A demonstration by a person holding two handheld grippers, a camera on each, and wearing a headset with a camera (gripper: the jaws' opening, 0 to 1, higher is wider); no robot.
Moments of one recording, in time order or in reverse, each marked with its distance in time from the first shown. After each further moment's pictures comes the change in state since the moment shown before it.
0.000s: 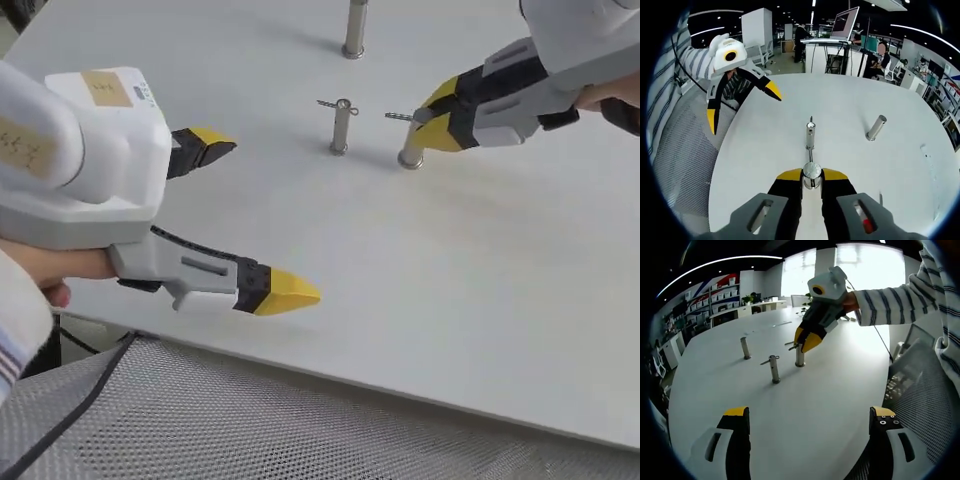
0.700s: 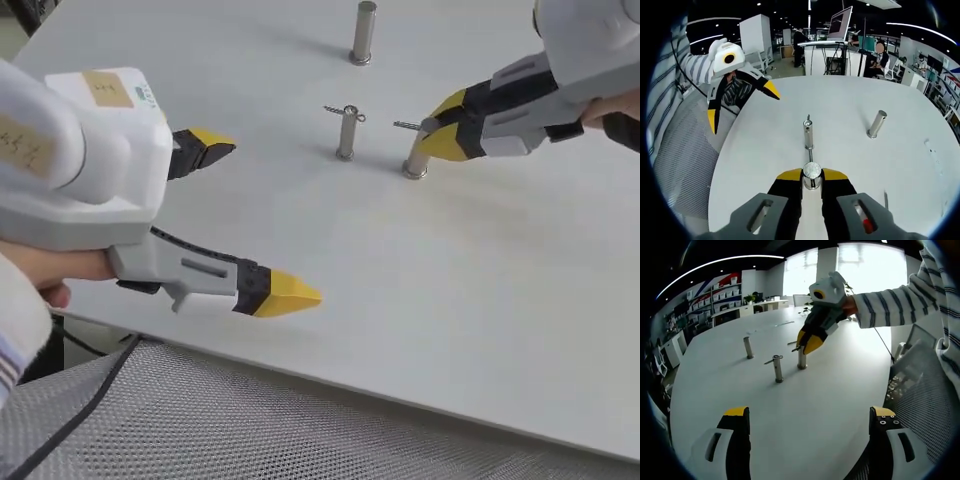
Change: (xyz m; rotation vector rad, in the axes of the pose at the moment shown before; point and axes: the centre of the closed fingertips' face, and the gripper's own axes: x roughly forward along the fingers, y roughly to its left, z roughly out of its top) left arm -0.004 0.003 0.002 -0.020 -0.004 0.014; right arm 0.002 0.007 -0.001 0.038 -0.044 0.032
